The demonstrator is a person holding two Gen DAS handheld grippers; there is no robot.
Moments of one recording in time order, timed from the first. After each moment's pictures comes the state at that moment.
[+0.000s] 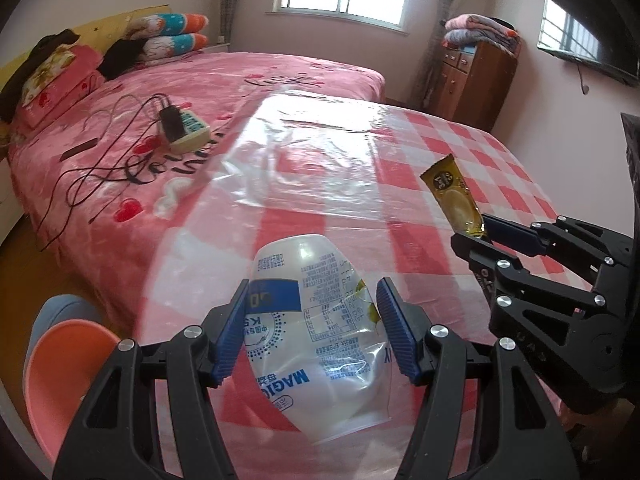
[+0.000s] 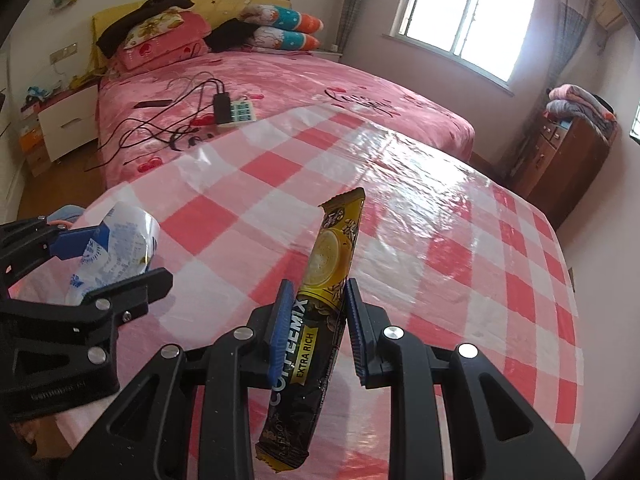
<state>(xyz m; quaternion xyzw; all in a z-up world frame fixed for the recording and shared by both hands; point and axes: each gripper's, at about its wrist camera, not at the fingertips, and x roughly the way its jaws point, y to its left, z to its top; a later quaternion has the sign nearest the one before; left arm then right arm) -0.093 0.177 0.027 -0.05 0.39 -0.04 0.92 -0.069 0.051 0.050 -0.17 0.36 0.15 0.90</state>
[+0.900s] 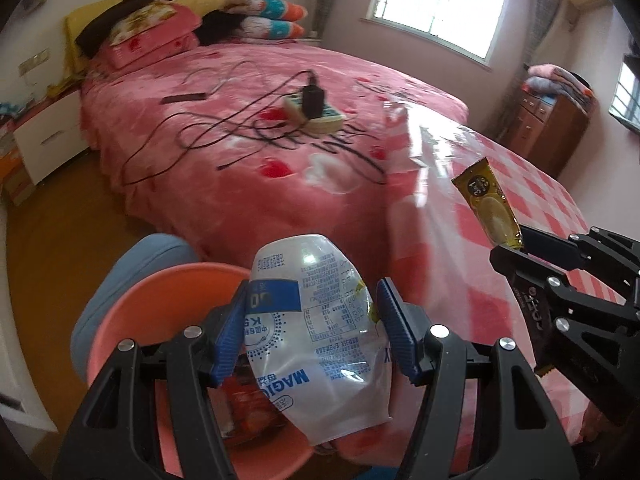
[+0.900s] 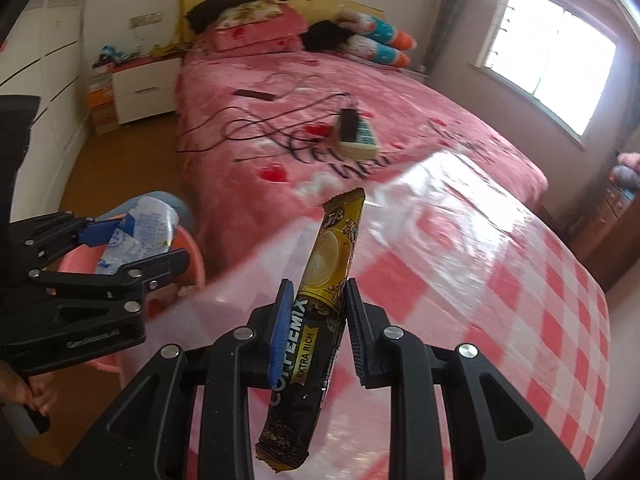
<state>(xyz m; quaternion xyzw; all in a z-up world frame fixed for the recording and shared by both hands) -0.152 0.328 0.010 -0.13 0.39 0.09 0.91 -0.110 0.204 0.055 -0.24 0.35 0.29 0.86</state>
